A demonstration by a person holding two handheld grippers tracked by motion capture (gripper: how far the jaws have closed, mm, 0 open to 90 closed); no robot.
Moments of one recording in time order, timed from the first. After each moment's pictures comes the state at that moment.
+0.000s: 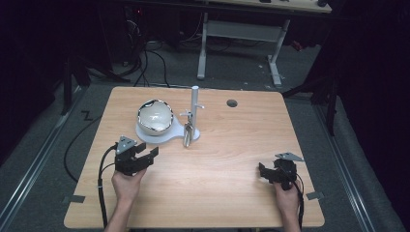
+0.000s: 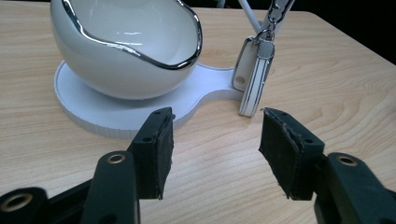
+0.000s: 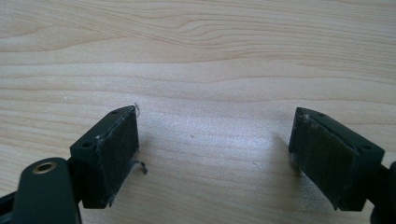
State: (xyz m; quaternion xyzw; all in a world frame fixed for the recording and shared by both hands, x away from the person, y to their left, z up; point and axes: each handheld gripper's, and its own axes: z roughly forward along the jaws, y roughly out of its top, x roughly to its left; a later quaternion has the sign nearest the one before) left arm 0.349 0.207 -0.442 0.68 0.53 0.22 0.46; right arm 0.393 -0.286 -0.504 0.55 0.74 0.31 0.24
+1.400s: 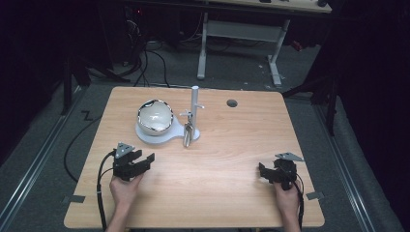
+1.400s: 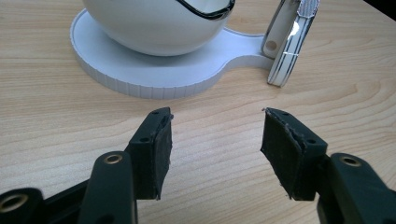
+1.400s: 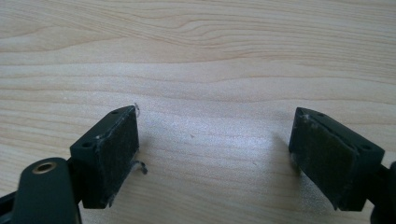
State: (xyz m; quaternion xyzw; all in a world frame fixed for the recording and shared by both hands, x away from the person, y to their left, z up) left arm 0.348 0.218 -0.471 0.68 0.56 0.21 0.43; right arm 0.393 -0.286 -0.504 0.55 0.73 0.31 0.24
